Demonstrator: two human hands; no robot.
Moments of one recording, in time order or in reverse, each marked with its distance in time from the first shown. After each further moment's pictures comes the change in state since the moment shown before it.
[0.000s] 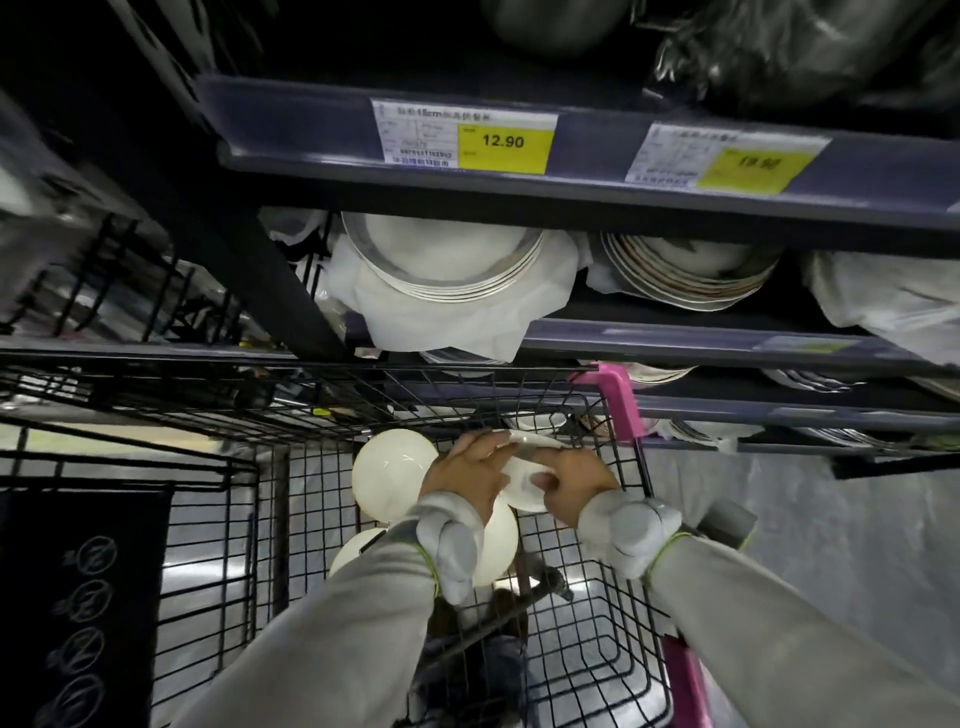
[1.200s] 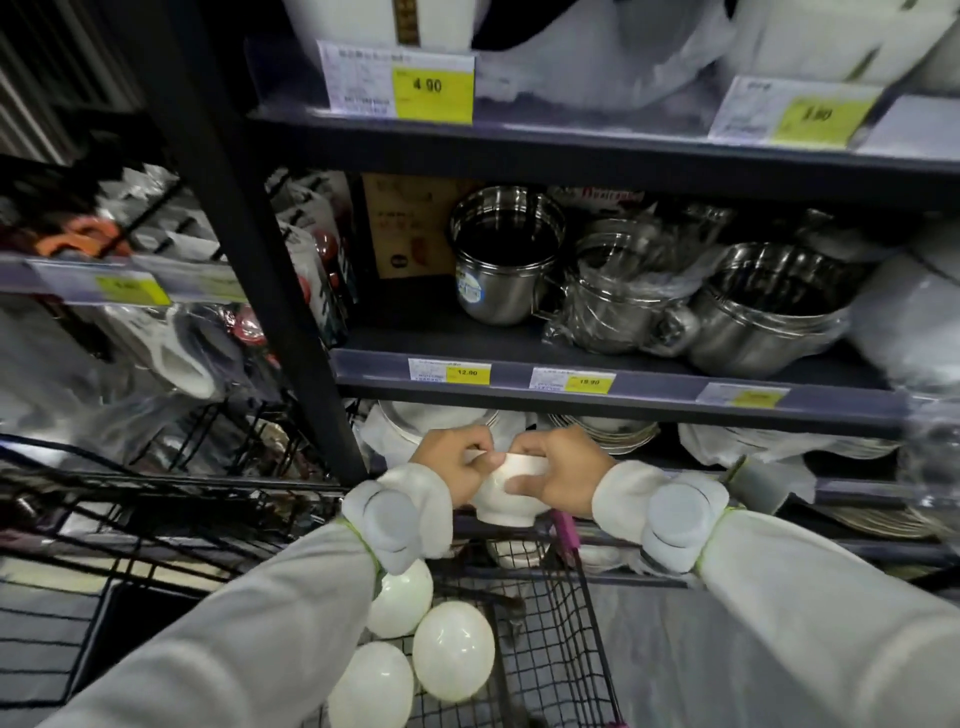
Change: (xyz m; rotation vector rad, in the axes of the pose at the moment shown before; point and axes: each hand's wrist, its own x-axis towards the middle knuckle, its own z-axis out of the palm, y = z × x) left_hand -0.081 0.093 -0.209 -0.412 0.429 0.097; right_hand -0.140 -0.093 -0.201 0.078 0.239 -0.360
